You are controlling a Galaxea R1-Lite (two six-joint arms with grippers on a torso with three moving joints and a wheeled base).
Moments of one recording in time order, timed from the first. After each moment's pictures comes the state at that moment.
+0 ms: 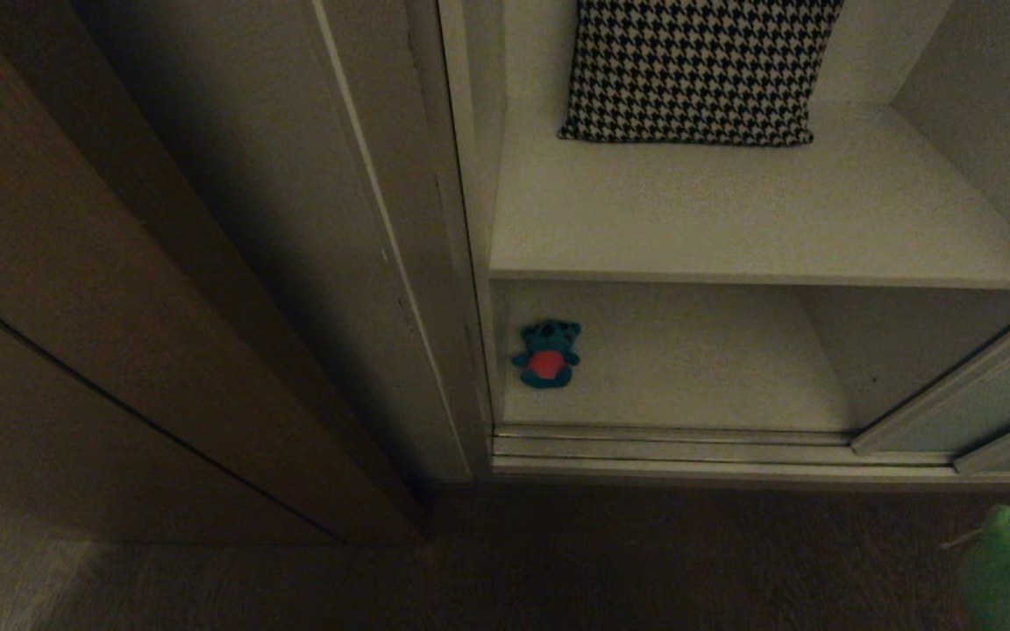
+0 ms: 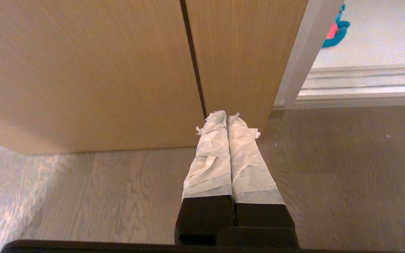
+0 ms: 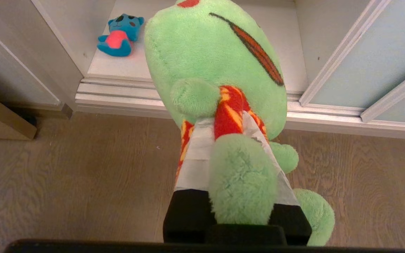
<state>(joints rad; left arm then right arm) -0.01 0.00 0.00 0.01 -0.02 0.10 0.01 0.00 0.00 0.00 0.00 0.00</state>
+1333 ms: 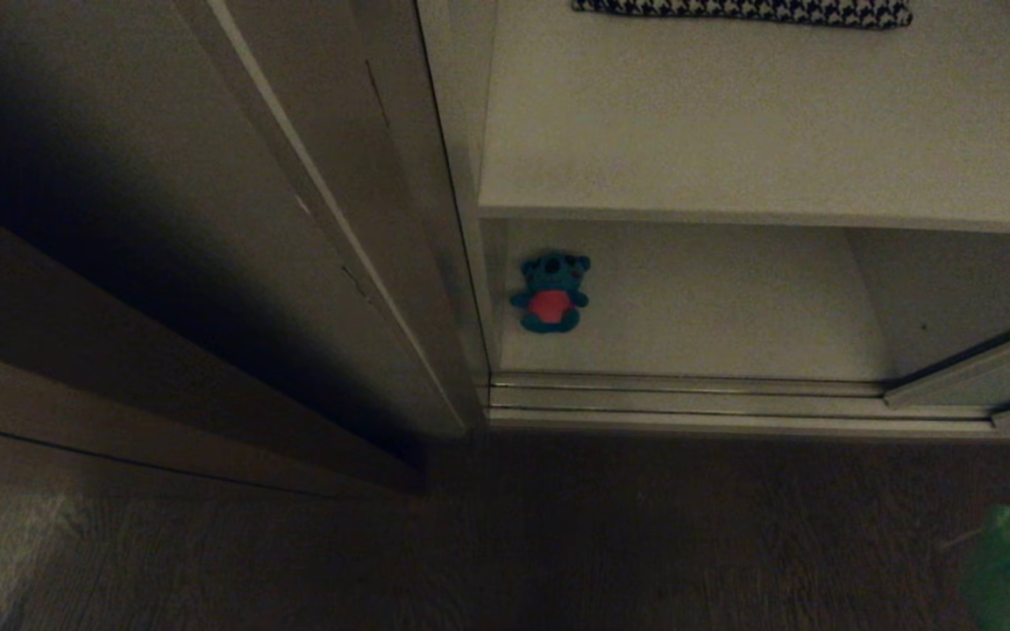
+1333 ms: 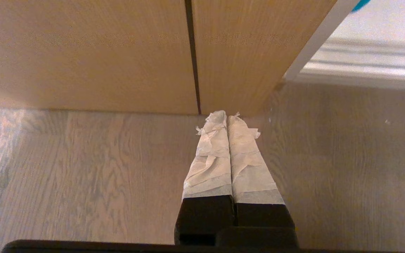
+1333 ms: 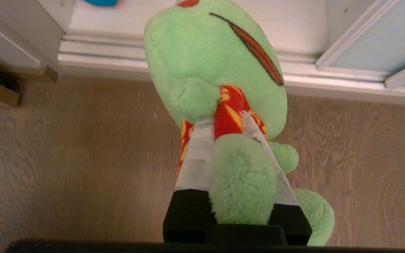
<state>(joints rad) -0.01 0.00 0.00 0.00 0.00 -0.01 0.01 0.00 0.00 0.00 0.00 0.00</state>
